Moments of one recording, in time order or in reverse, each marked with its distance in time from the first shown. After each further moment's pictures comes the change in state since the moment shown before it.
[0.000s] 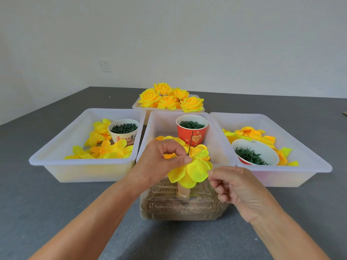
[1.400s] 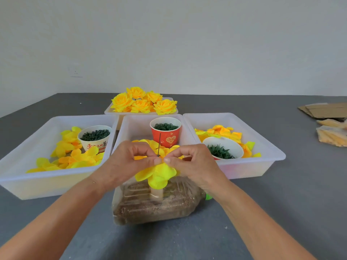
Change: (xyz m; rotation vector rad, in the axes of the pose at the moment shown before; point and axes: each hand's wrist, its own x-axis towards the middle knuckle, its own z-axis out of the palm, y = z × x) left_hand 0.007 0.009 -0.008 0.142 -0.106 -0.015; right_hand 0.011 -0.018 0.011 -0.491 -0.006 -0.549
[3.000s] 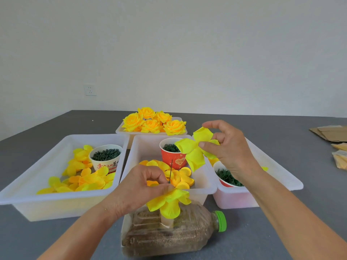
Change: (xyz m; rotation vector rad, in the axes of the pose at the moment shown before) left_hand 0.005 -0.003 -0.002 0.080 -0.028 0.012; right_hand 0.055 -0.024 -0.057 0.066 0.170 -0.136
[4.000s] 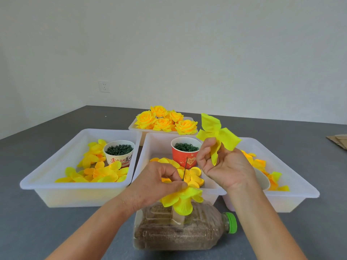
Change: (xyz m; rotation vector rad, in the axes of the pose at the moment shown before) left_hand -0.003 0.003 0.001 0.001 0.037 -0.032; right_hand -0.010 -0.017 0.046 1.514 0.070 0.748
